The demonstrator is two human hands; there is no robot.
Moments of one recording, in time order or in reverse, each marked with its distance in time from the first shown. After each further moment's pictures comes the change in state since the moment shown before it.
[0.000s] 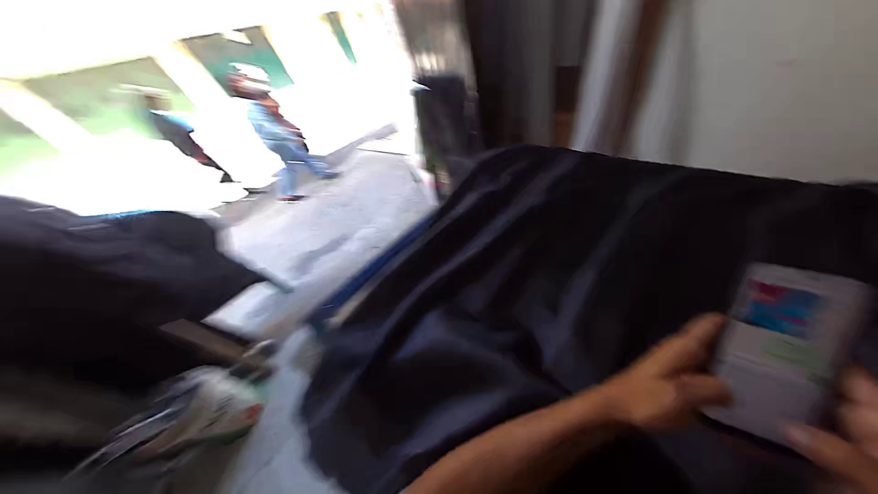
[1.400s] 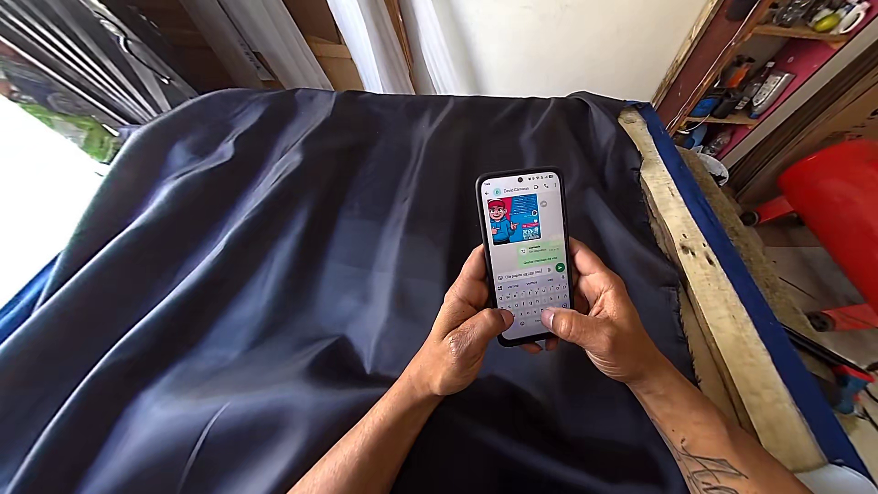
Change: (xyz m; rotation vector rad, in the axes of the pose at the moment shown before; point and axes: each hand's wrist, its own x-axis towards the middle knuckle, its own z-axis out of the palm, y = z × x) left_hand 0.010 -0.021 -0.001 -0.251 -0.115 -0.097; right_hand 0.004 0.011 -0.011 0.131 -0.006 0.122
